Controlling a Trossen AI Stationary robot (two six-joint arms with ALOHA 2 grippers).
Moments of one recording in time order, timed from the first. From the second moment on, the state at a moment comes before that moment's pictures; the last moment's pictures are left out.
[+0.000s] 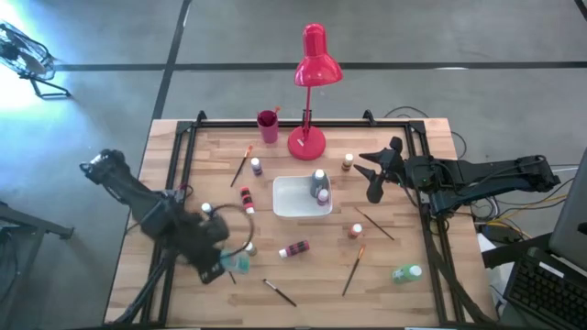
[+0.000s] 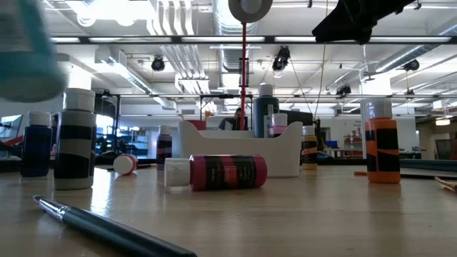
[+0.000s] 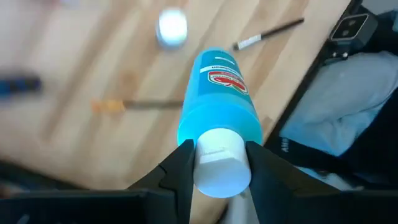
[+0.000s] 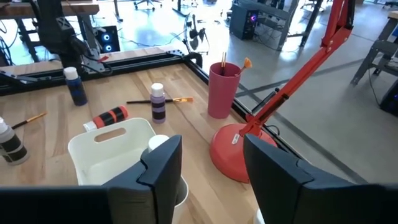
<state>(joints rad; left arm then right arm) -0.63 1.37 1.50 -1.34 -0.02 -1.17 0.07 0.82 0.71 -0.25 0.55 0.17</state>
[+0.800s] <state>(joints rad) 0.18 1.46 1.63 -1.31 0.17 0.05 0.07 0.81 0.71 -0.33 0.54 0.26</state>
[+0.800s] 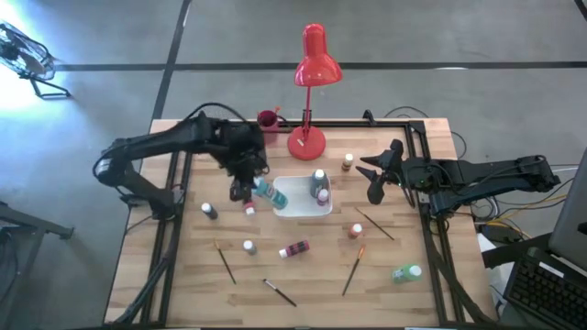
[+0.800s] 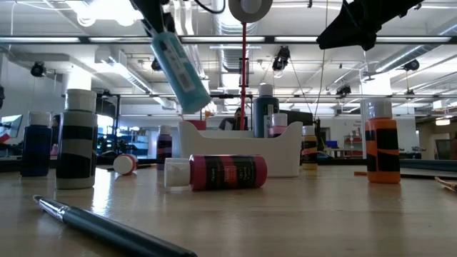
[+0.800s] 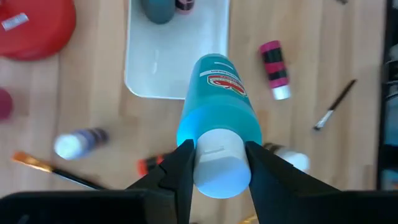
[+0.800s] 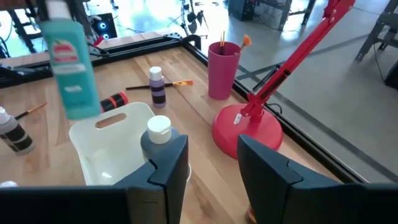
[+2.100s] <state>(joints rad) 0.23 2.12 2.25 -1.51 0.01 0.43 0.07 0.81 0.70 -0.37 0.54 0.27</state>
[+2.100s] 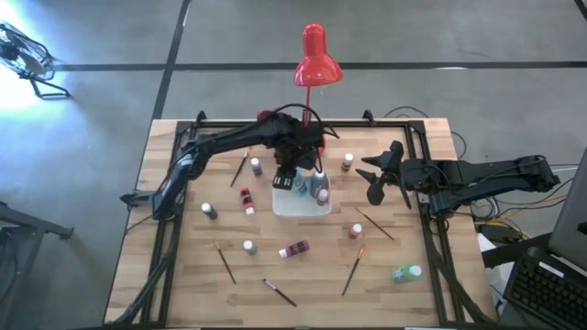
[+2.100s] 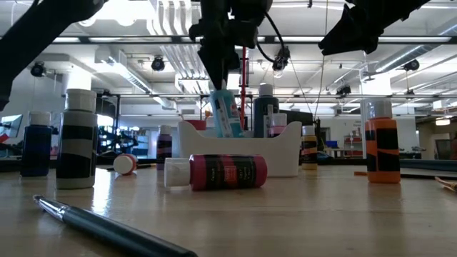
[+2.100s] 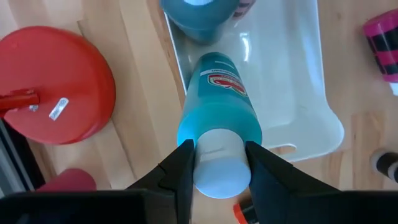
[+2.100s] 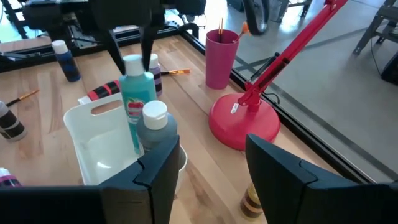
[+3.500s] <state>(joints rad) 0.23 2.12 2.32 -1.58 -0.10 0.33 0.07 0.81 0.70 -0.37 0.54 0.27</state>
